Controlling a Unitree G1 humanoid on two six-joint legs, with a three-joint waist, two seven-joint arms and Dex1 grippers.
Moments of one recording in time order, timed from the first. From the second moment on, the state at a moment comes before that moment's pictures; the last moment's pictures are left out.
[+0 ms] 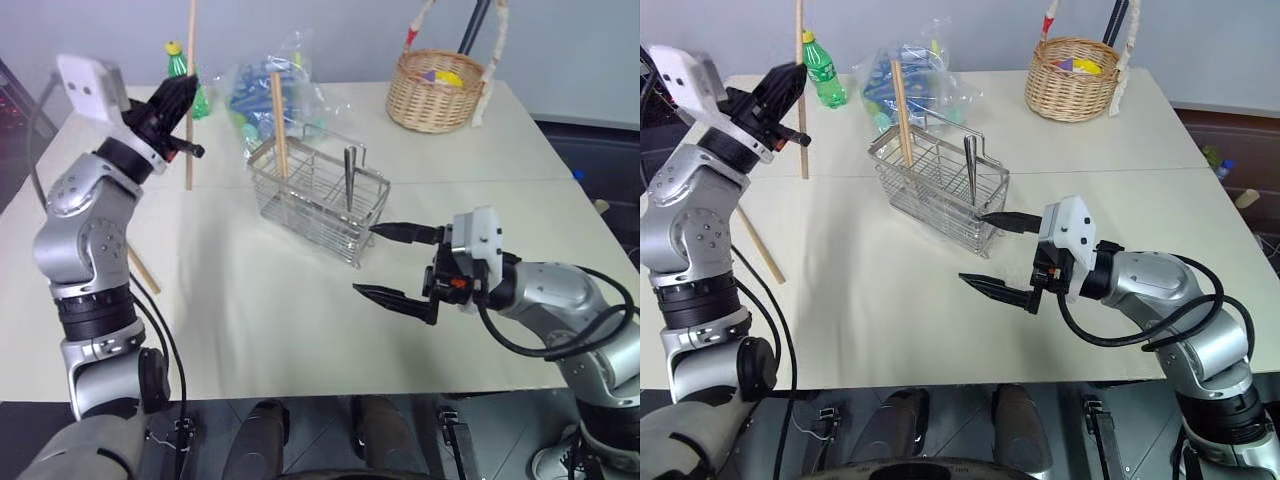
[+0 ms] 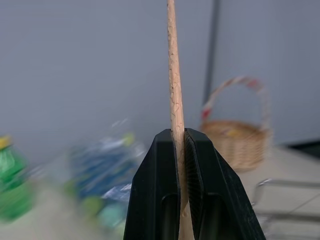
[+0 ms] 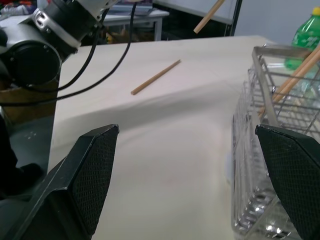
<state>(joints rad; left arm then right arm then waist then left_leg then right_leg) -0.75 0.42 0.38 -0.04 -0.54 0.47 -0.57 -0.22 -0.70 -0.05 -0.60 0.68 0.52 0.83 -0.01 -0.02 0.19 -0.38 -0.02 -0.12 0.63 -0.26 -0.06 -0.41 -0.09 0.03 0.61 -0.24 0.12</state>
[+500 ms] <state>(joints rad) -0.85 0.24 0.33 0.16 -0.64 0.32 -0.61 -0.18 -0.62 -0.01 -0.61 0.61 0.47 0.77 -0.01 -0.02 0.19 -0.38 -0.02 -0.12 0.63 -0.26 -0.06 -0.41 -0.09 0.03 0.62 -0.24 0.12</state>
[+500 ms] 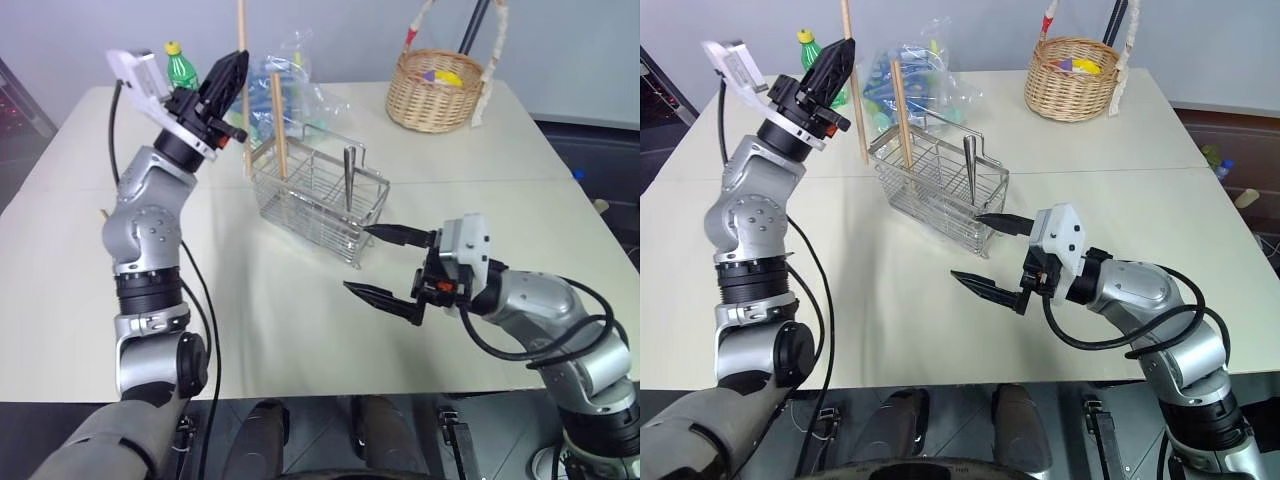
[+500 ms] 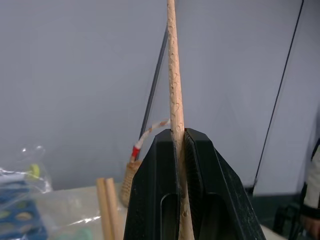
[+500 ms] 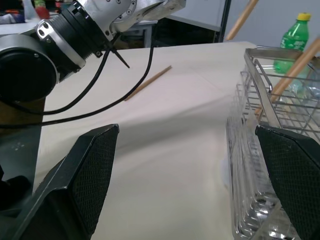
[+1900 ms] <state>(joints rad) -0.87 0.10 0.19 0.47 -0.31 -0.18 -0.45 -0.16 -0.55 0.03 -0.62 0.57 0.45 0.69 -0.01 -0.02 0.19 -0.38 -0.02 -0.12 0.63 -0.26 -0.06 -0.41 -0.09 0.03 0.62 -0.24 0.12</state>
